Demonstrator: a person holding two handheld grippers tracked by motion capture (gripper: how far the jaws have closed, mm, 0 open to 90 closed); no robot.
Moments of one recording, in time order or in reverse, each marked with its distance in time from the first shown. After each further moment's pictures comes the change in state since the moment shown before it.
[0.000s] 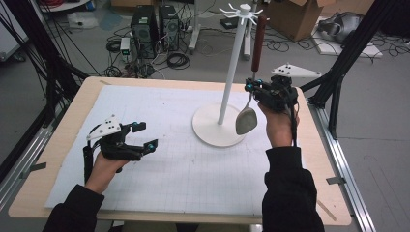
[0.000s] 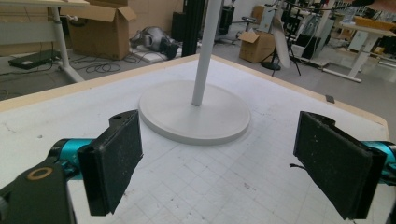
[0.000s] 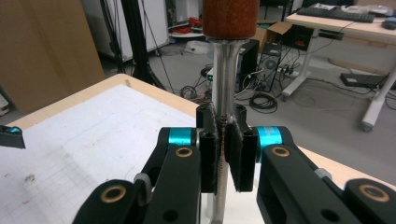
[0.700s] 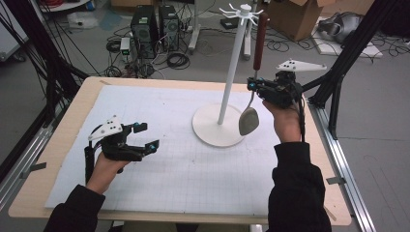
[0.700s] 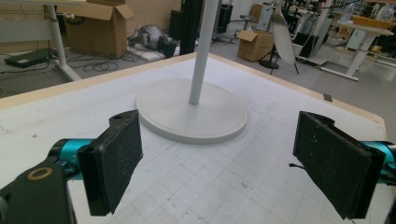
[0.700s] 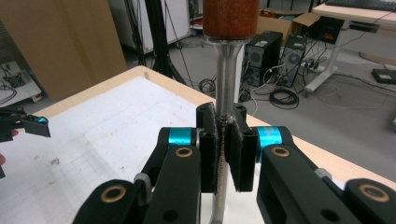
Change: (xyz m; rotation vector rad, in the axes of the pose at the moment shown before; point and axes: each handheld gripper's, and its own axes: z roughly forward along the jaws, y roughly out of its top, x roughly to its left) left arm -0.002 -0.001 0.002 0.009 -0.009 -0.002; right arm -0.017 0.006 -0.001 0.036 0.101 -0.006
